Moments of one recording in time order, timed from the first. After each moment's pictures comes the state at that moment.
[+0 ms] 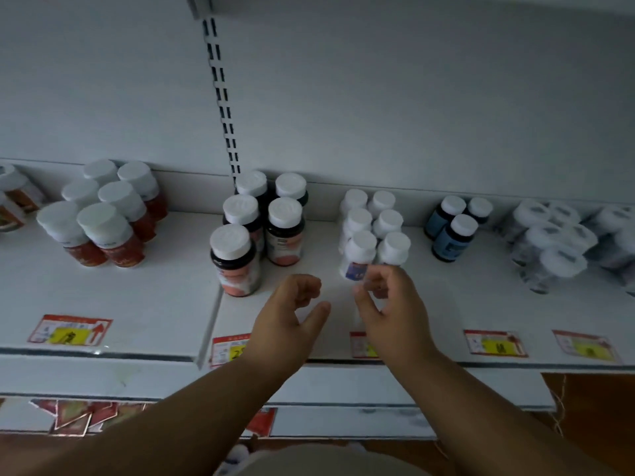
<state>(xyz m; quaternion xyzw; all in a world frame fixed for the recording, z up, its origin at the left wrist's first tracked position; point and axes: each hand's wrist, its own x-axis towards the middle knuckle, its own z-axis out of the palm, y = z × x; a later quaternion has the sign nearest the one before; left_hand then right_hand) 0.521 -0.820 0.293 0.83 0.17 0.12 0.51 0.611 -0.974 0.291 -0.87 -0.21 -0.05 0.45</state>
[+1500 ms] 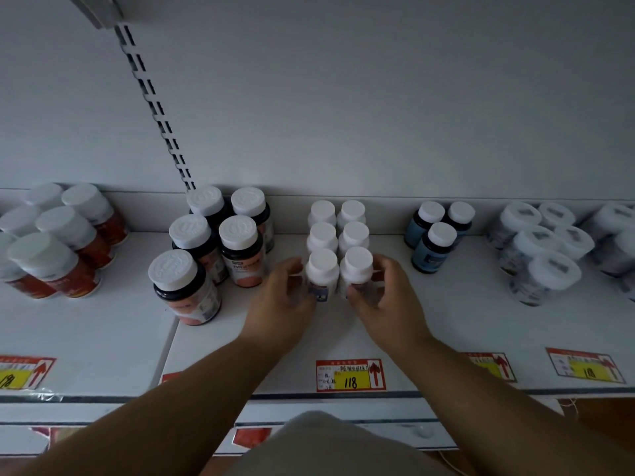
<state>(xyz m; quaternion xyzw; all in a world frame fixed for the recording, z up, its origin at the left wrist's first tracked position) 0.604 -0.835 0.283 0.83 0.22 0.08 0.51 0.688 -1.008 0.272 -0.87 -0.19 0.03 0.46</state>
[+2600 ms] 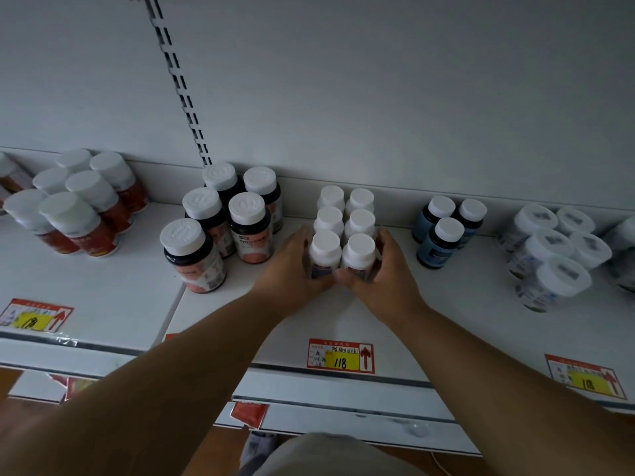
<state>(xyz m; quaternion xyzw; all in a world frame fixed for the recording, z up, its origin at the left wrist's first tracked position) 0.633 -0.829 0.275 0.88 0.13 0.10 0.45 0.715 -1.002 0.272 -0.80 -0.24 0.10 0.54</state>
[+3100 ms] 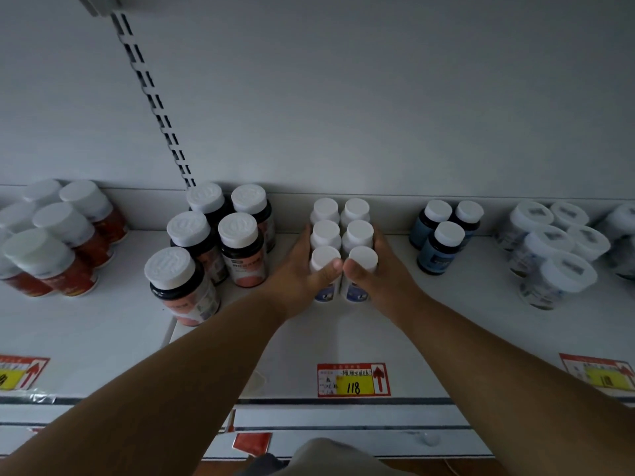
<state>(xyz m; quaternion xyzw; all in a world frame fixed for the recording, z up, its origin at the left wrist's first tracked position) 0.657 -0.820 0.289 0.81 0.03 0.03 0.59 0.726 -0.982 0.289 -0.74 -0.26 0.17 0.60</state>
